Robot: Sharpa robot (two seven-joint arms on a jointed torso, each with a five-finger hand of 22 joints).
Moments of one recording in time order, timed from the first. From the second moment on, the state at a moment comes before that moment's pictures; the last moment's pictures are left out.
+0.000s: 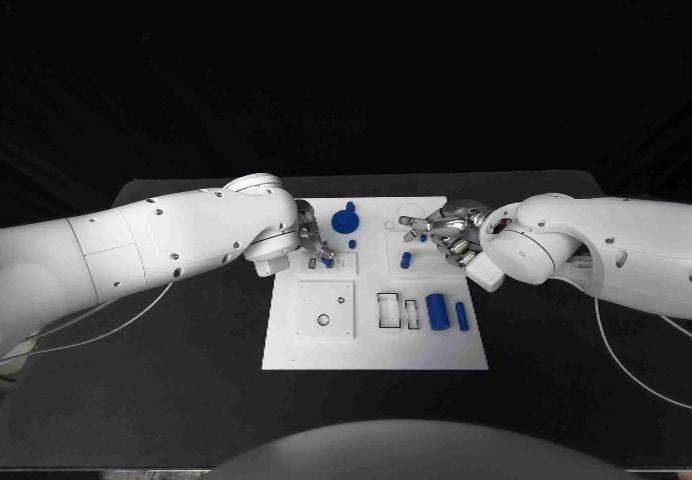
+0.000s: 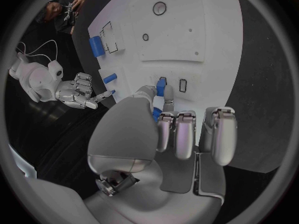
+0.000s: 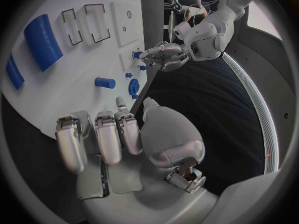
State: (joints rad) left arm 1.36 -0.47 -0.22 1.29 -0.89 0.03 -0.70; left_hand 1.40 -0.07 0.13 0.28 0.61 0.95 0.06 0.36 0.77 1.47 0.01 1.57 1.31 1.46 -0.03 1.57 1.31 0.02 1.47 0.09 1.56 1.31; right arm 1.32 -0.90 -0.22 1.60 -0.43 -0.28 -0.34; right_hand 1.14 0.21 -0.07 0.29 0.25 0.79 0.20 0.14 0.09 1.47 0.14 1.57 1.31 1.47 0.08 1.57 1.31 0.01 1.47 0.19 1.57 1.31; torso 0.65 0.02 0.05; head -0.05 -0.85
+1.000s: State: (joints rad) left arm 1.36 -0.47 -0.22 1.29 -0.91 0.04 -0.70; left_hand 1.40 -0.06 0.13 0.29 0.59 0.94 0.07 0.36 0.77 1.47 0.01 1.57 1.31 1.46 -0.03 1.57 1.31 0.02 1.47 0.09 1.55 1.31; right arm 1.32 -0.89 -0.22 1.60 -0.43 -0.28 -0.34; right_hand 1.14 0.21 -0.07 0.29 0.25 0.78 0.20 0.14 0.09 1.47 0.14 1.57 1.31 1.47 0.08 1.57 1.31 0.01 1.47 0.19 1.57 1.31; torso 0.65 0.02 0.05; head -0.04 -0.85
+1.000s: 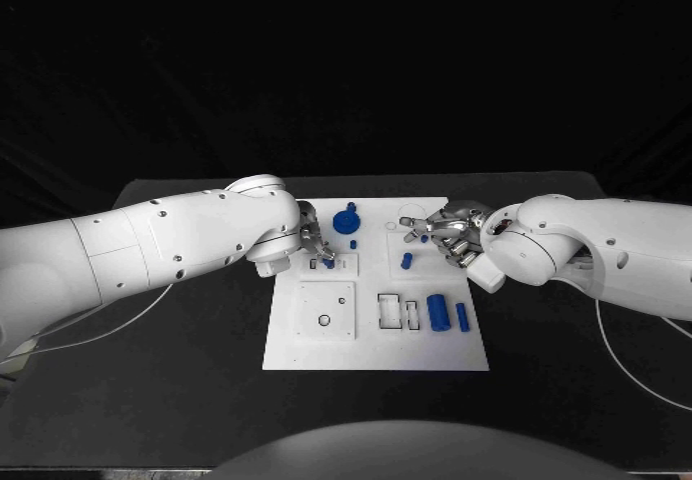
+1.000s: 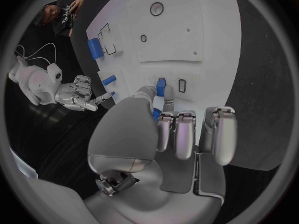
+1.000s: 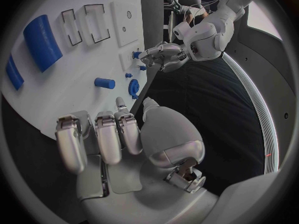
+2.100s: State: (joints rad) left arm 1.36 -0.47 -0.22 1.28 -0.90 0.04 -0.70; left_hand 1.38 -0.05 0.13 0.29 0.59 0.94 0.07 0.35 0.77 1.47 0.01 1.57 1.31 1.46 -0.03 1.57 1.31 0.02 1.47 0.09 1.55 1.31; right arm 1.32 -0.89 -0.22 1.60 -0.43 -0.28 -0.34; right_hand 1.14 0.21 -0.07 0.29 0.25 0.78 0.20 0.14 0.09 1.47 0.14 1.57 1.31 1.47 0.08 1.57 1.31 0.01 1.47 0.19 1.57 1.31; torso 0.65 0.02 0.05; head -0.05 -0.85
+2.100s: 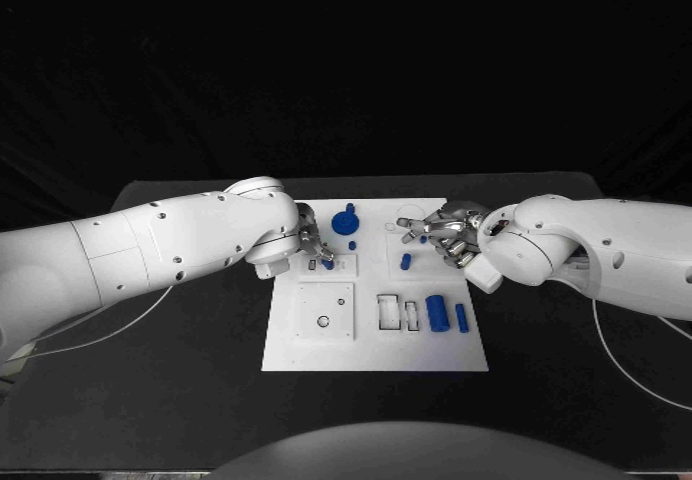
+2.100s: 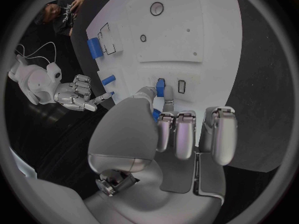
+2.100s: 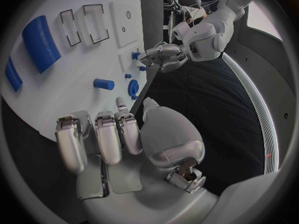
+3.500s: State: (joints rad) left arm 1.38 -0.54 -0.20 1.33 -0.90 0.00 -0.68; left_hand 0.97 -0.04 -0.08 0.29 0.29 0.94 0.08 0.36 0.76 1.47 0.02 1.57 1.31 1.47 -0.02 1.57 1.31 0.02 1.47 0.10 1.57 1.31; right arm 1.32 -0.89 -0.22 1.59 -0.43 -0.28 -0.33; right_hand 1.15 0.22 -0.07 0.29 0.25 0.78 0.20 0.14 0.09 1.47 0.14 1.57 1.31 1.47 0.08 1.57 1.31 0.01 1.47 0.19 1.57 1.31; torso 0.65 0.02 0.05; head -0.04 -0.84
